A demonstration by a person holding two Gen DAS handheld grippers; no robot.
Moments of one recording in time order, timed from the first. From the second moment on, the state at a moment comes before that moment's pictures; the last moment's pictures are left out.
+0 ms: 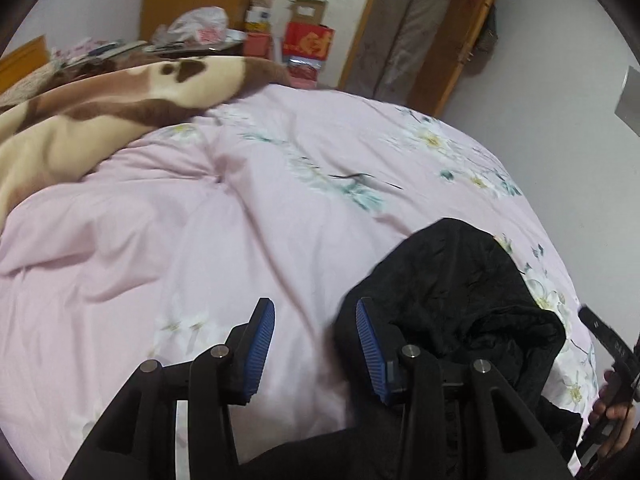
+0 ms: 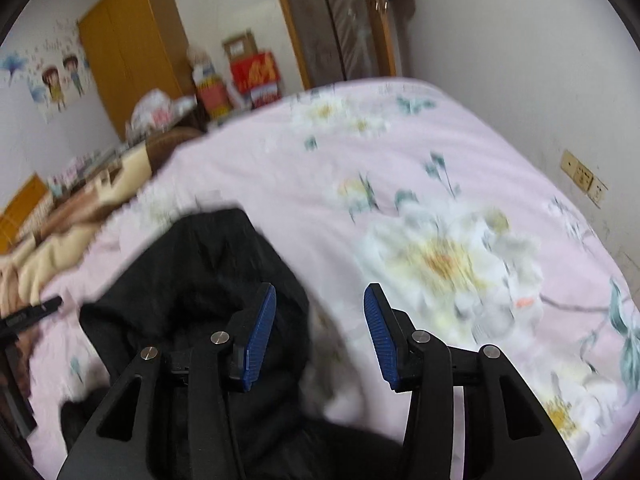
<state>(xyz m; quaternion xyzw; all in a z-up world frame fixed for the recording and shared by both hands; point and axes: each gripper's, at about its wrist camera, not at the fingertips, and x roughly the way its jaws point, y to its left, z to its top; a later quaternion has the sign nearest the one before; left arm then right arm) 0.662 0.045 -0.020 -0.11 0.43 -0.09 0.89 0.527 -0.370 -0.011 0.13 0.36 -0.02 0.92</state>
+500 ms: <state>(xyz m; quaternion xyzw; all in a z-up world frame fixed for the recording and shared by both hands) 0.702 -0.022 -0.077 -0.07 0.55 -0.13 0.82 0.610 -0.350 -0.082 0.17 0.52 0.03 0.84</state>
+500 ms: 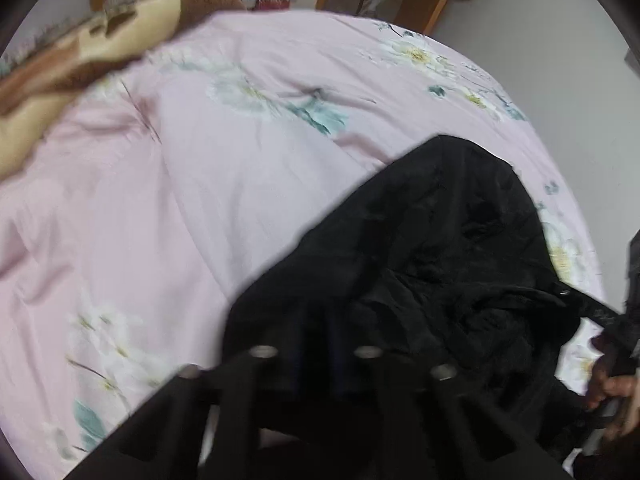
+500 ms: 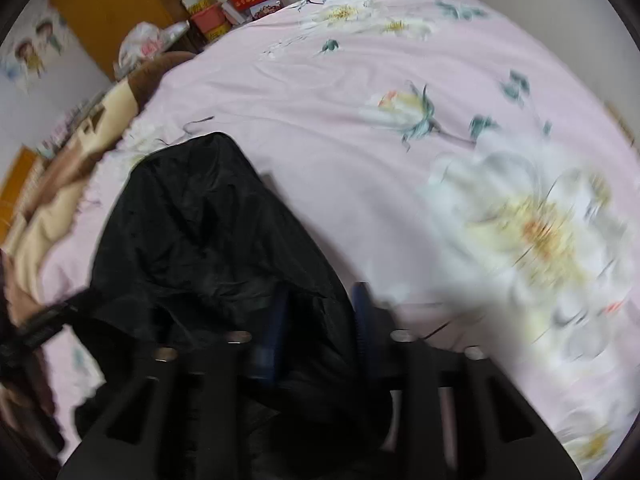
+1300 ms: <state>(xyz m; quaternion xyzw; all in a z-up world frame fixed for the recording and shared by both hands) 0.691 -0.004 -0.037 -0.06 0.49 -0.14 0.86 0.541 -0.319 -0.049 0.01 0.45 0.05 0.89</state>
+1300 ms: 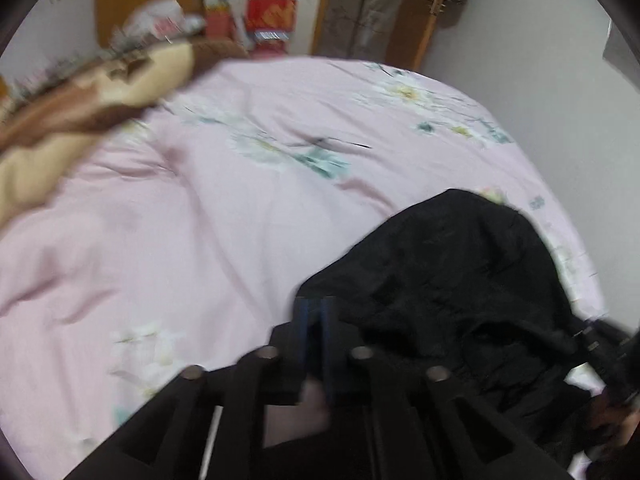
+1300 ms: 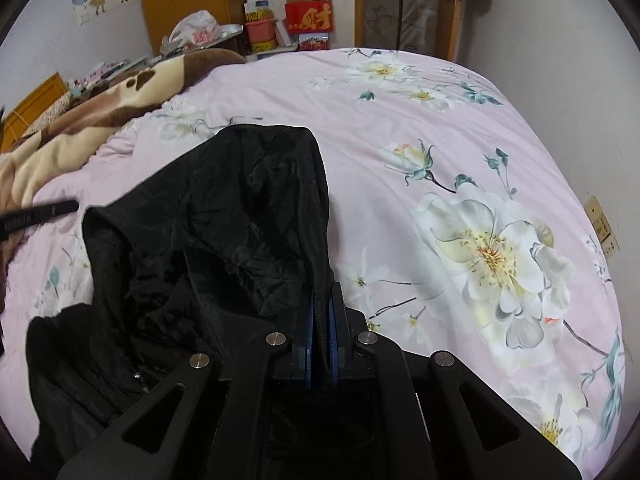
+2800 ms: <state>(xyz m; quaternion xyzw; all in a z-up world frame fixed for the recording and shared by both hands) 0.751 -0.064 -0.106 -0.03 0.58 -0.20 0.79 0.504 -0.315 -0.053 -0.01 0.39 0.09 0.91</state>
